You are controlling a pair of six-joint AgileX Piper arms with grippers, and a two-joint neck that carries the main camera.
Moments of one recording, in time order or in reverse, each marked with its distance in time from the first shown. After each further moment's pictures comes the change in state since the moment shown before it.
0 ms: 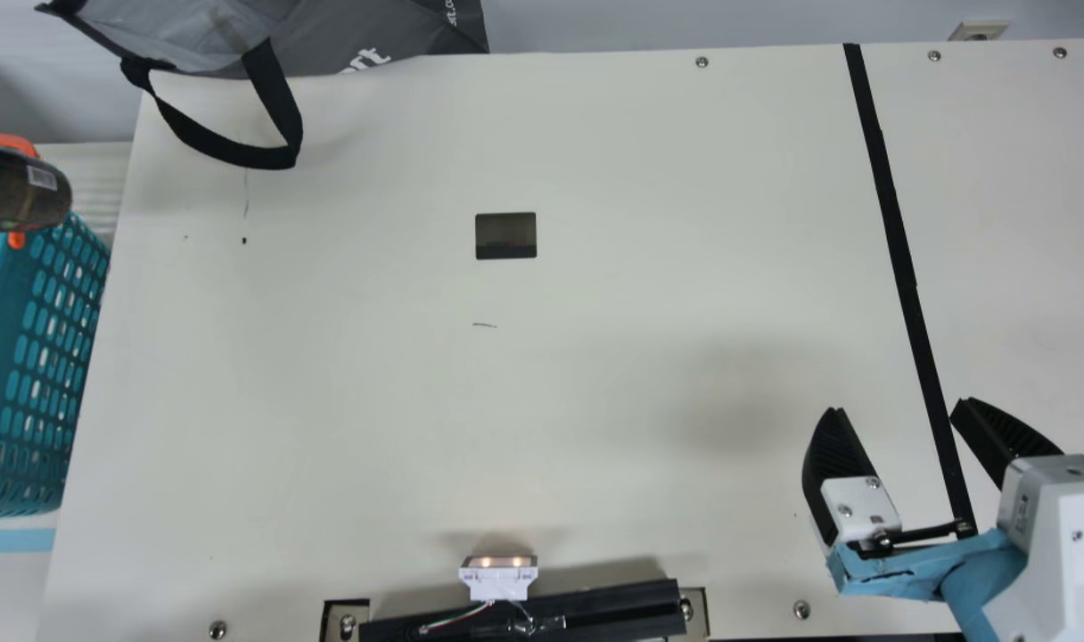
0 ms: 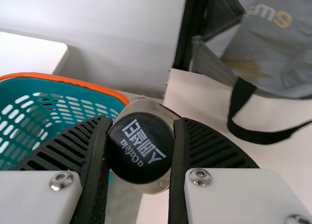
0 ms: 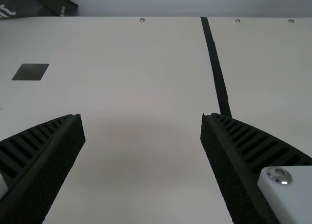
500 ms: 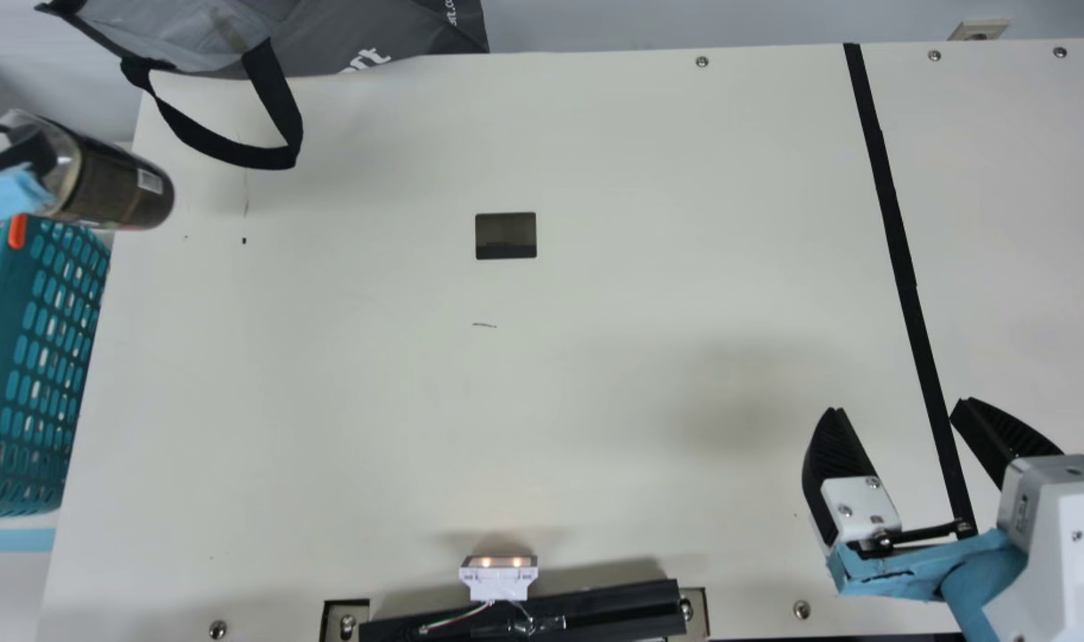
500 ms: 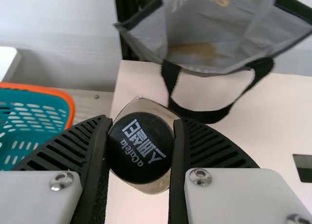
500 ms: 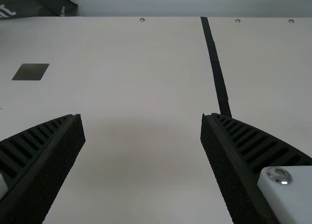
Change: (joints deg) left arm -14.9 -1.0 0.4 10.9 0.7 -13.1; right arm 0.0 0.0 0.0 0.0 0.0 0.0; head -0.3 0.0
